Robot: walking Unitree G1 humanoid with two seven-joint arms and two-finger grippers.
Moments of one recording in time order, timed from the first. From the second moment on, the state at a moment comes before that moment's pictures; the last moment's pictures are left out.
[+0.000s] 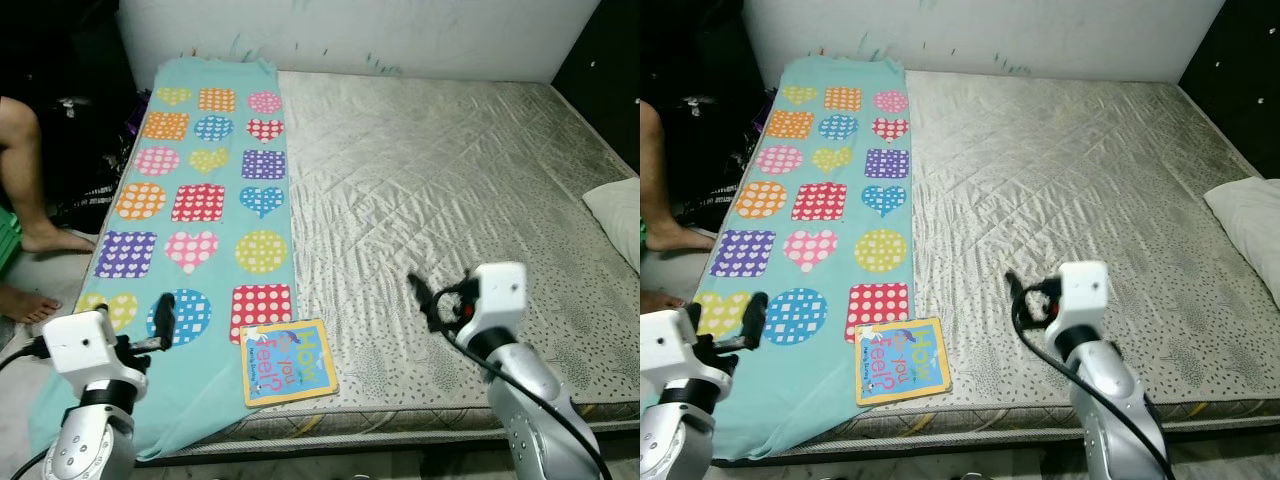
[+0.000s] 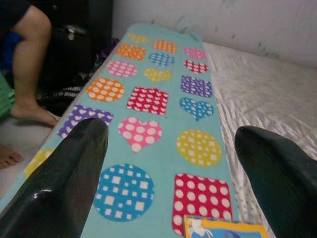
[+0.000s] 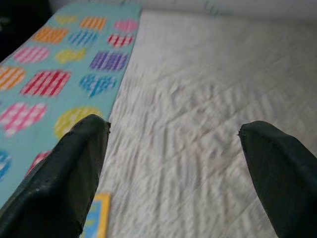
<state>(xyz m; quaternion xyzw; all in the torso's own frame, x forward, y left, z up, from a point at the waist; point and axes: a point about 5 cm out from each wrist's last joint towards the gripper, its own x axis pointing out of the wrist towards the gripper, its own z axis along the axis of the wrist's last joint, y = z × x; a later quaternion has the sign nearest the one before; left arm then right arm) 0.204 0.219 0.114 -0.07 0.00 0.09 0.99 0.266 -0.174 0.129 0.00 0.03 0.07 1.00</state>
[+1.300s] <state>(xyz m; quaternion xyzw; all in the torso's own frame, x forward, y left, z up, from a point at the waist) 0.213 0.224 0.103 -0.10 0.01 0.11 0.99 0.275 -0.169 0.126 0.03 0.01 0.05 1.00</state>
